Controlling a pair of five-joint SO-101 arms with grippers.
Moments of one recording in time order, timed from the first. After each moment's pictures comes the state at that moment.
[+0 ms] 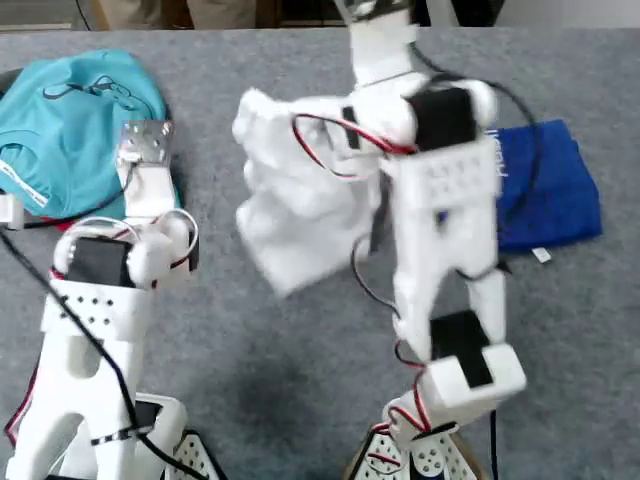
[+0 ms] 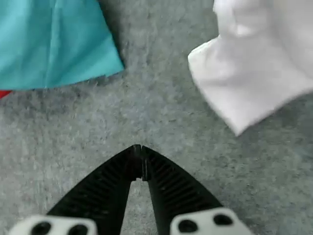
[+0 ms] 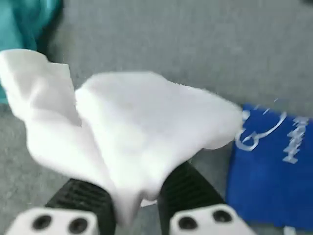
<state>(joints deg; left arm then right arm) 3.2 -42.3 29.6 79.0 -5.2 -18.4 3.9 -47.5 101.3 -3.5</state>
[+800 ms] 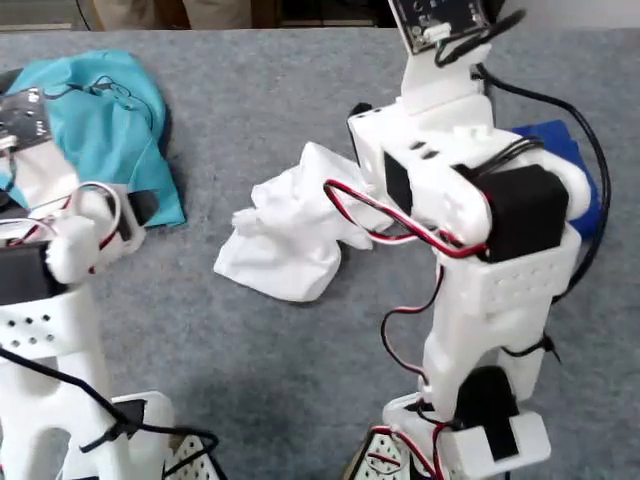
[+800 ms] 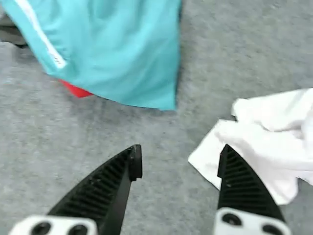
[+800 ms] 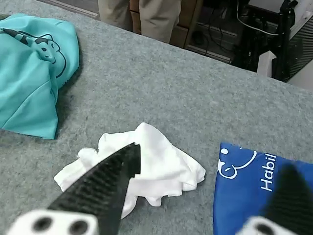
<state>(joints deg) -14.5 -42.3 15.7 85.3 -0.2 -18.3 -10.2 -44.1 101.6 -2.9</state>
